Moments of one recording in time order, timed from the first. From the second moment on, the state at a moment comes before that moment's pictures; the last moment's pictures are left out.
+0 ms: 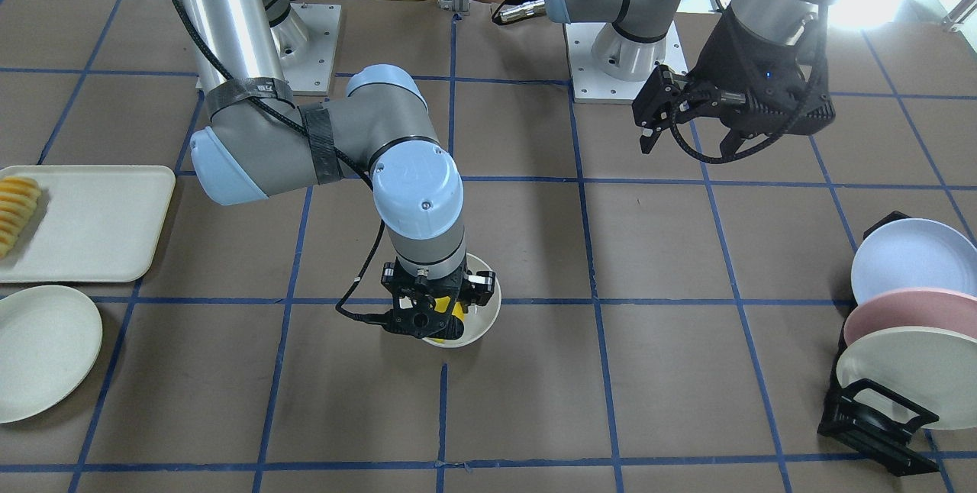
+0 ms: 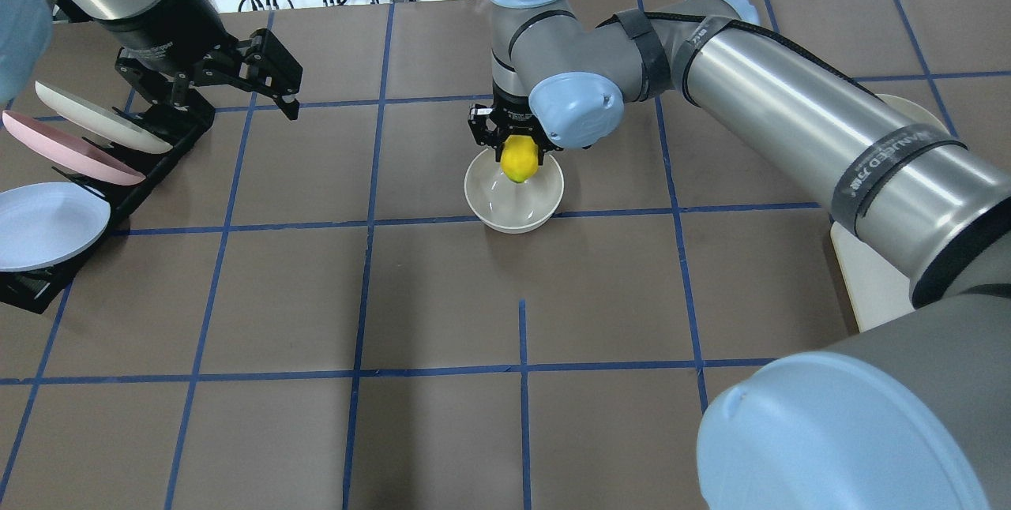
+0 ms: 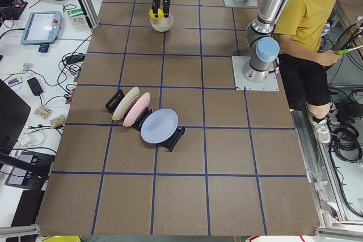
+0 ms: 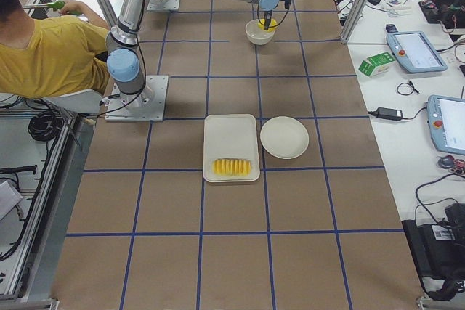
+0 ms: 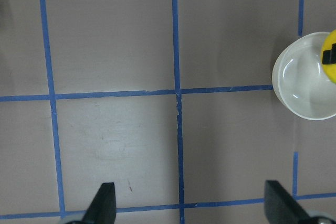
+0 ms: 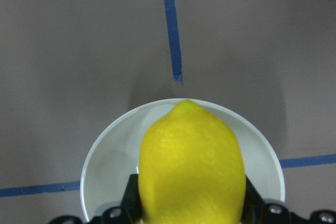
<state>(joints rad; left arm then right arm) -1.51 -1.57 -1.53 -1.58 1.51 0.08 1.91 -1.01 1.42 -1.98 -1.50 0.48</state>
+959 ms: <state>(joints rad) -1.60 -1.52 -1.54 -1.60 1.59 0.07 1.95 -0.99 1.50 -1.98 -1.50 0.50</state>
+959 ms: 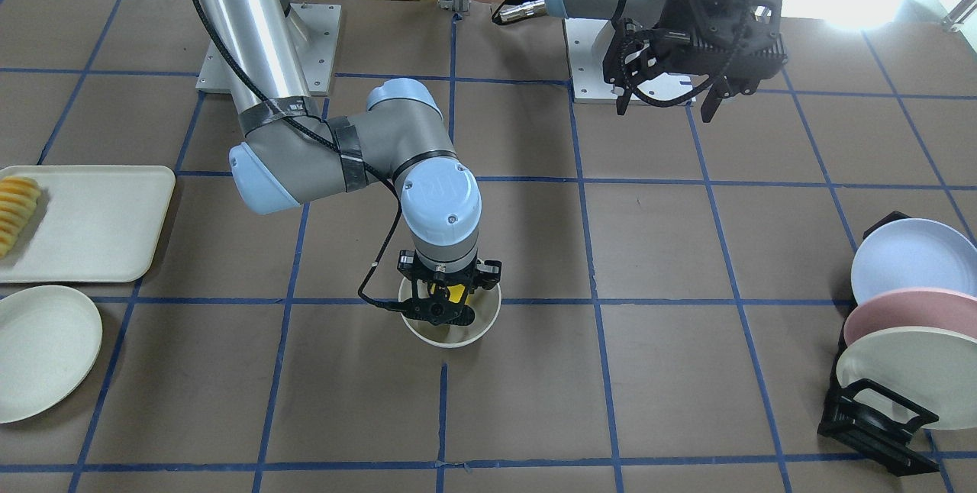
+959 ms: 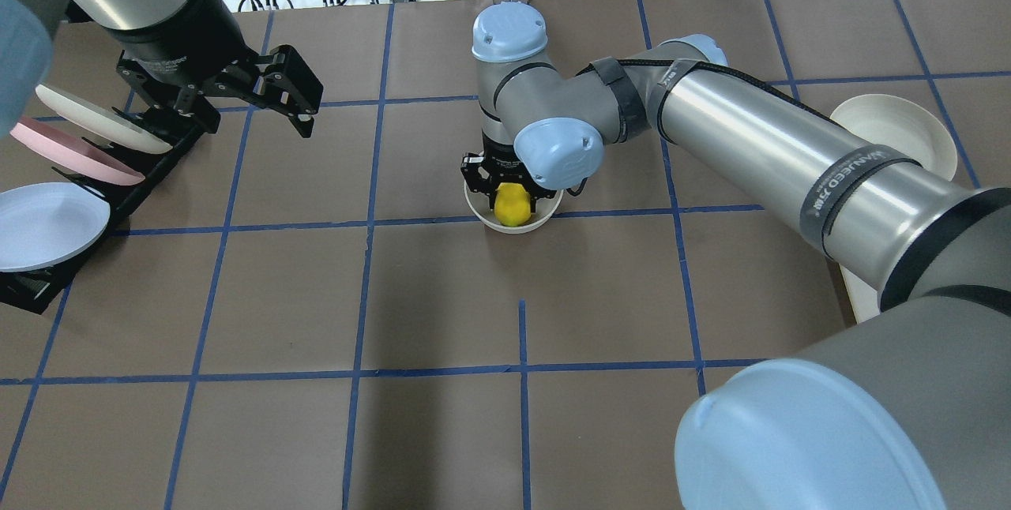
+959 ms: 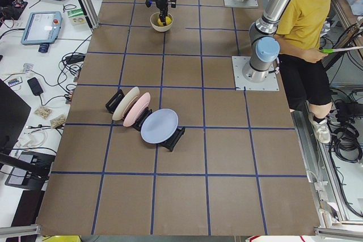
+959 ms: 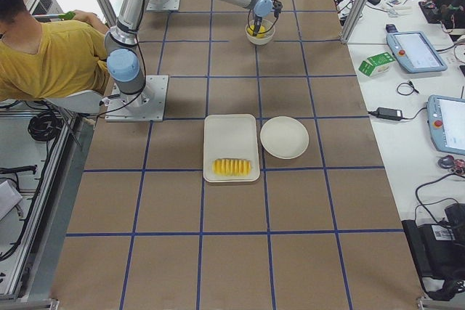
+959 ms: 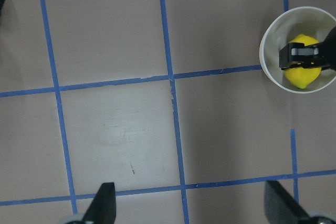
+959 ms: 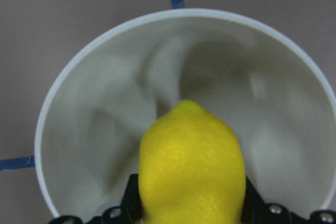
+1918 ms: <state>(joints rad) -1.57 -1.51 -1.52 -1.57 1.58 0.07 1.90 -1.10 1.49 -1.96 -1.51 0.46</state>
